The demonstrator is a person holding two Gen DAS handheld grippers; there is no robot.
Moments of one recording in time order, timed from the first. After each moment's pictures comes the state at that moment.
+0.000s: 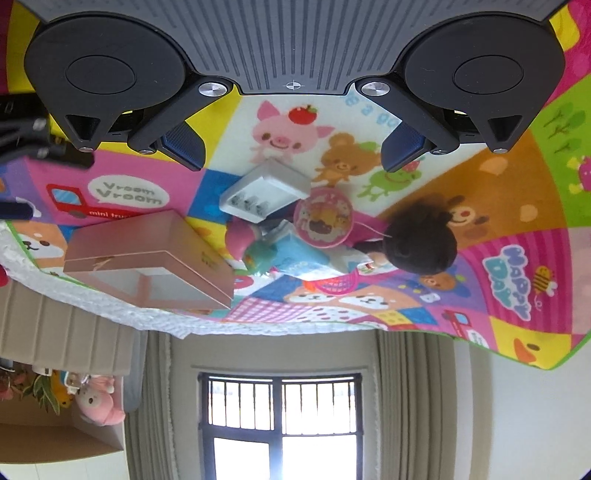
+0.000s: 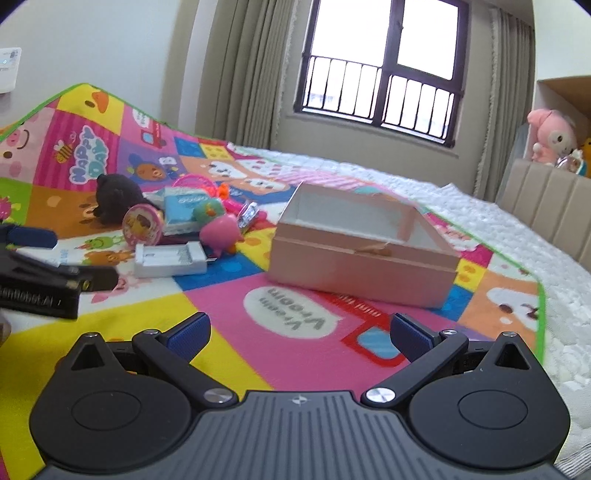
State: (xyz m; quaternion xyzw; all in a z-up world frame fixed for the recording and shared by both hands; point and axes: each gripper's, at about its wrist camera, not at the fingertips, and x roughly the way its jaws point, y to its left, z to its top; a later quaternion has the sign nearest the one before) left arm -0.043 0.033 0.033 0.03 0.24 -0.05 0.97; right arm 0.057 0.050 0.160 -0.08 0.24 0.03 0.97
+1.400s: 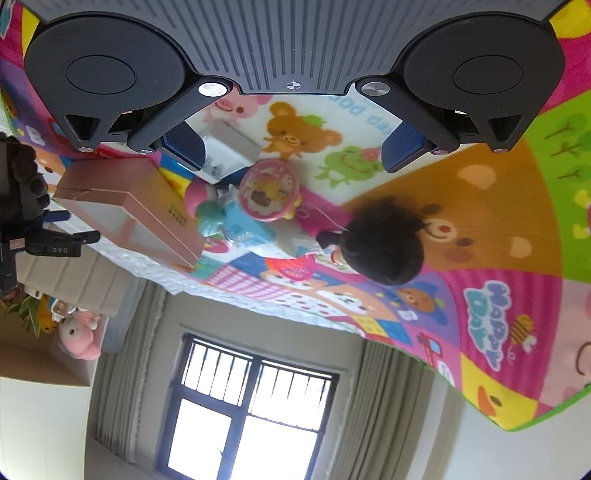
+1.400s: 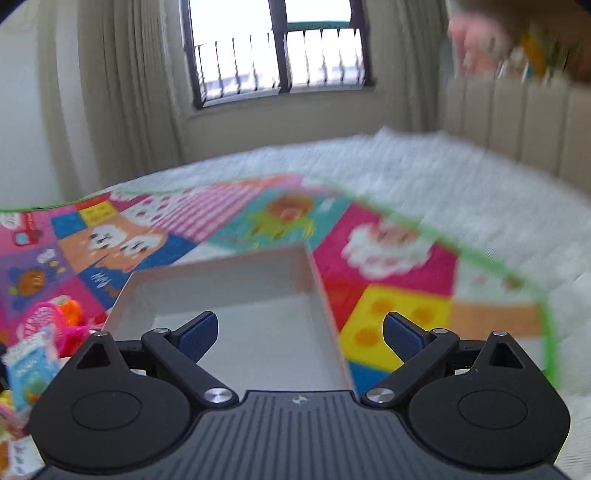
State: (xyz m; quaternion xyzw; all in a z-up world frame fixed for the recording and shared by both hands) left arm -0.018 0.109 0.030 -0.10 0.22 -0.07 0.97; right arm 0.258 -0.106 0.191 0.10 0.29 -0.04 0.95
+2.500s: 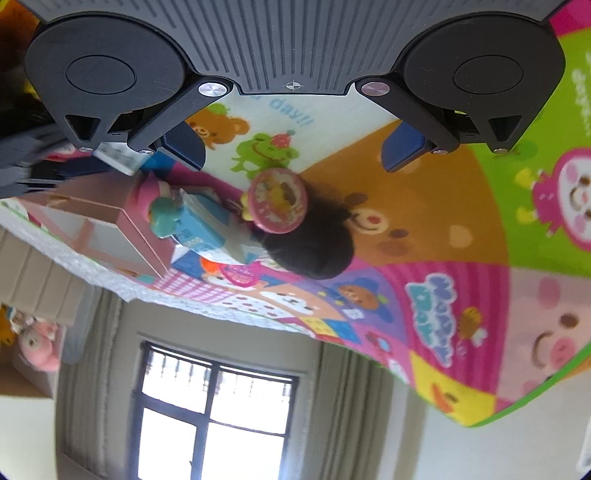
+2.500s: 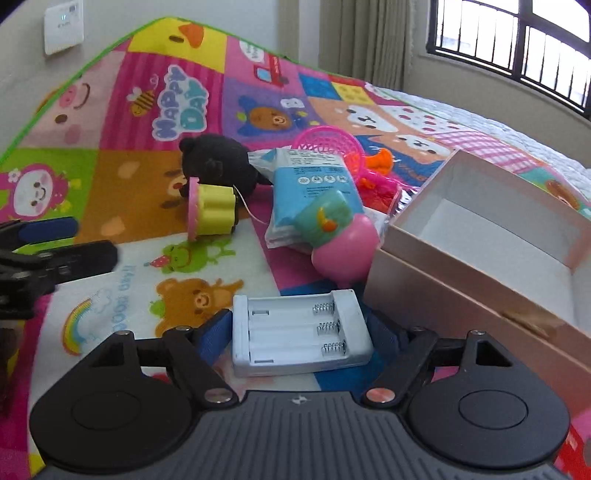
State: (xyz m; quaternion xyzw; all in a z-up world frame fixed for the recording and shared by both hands) left arm -0.008 0.143 0.033 -0.06 0.24 0.00 0.97; right arm 0.202 0.138 0.143 -0.09 0.36 0.23 0.90
